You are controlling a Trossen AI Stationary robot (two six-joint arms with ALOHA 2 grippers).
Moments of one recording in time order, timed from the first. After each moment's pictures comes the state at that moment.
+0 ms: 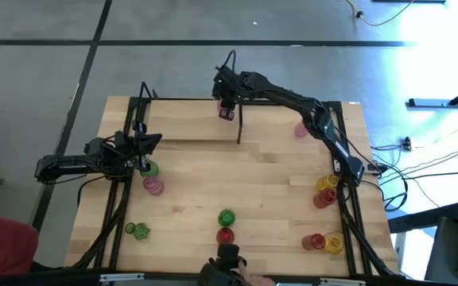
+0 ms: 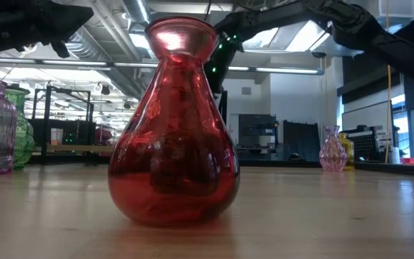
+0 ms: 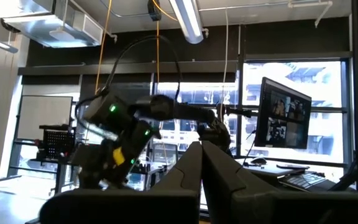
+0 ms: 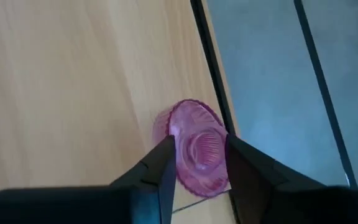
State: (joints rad) left arm 0.10 0.02 0.01 0.49 -0.20 0.01; right arm -0.46 2.35 2.35 -0.99 0.09 -0.34
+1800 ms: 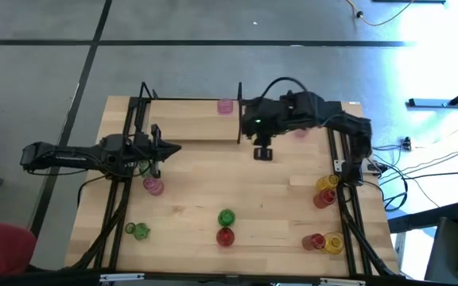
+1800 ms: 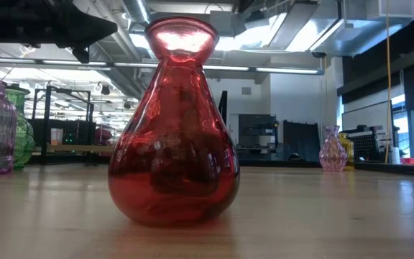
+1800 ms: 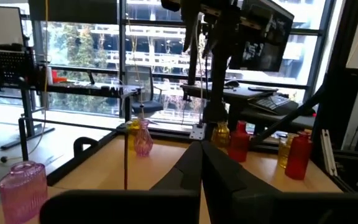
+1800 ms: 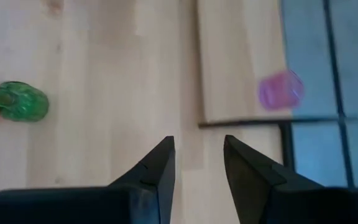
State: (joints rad) left arm 0.06 0.41 0.18 0.34 -0.12 -0.08; right arm -0.04 1.88 2.35 -1.53 0.19 -0.11
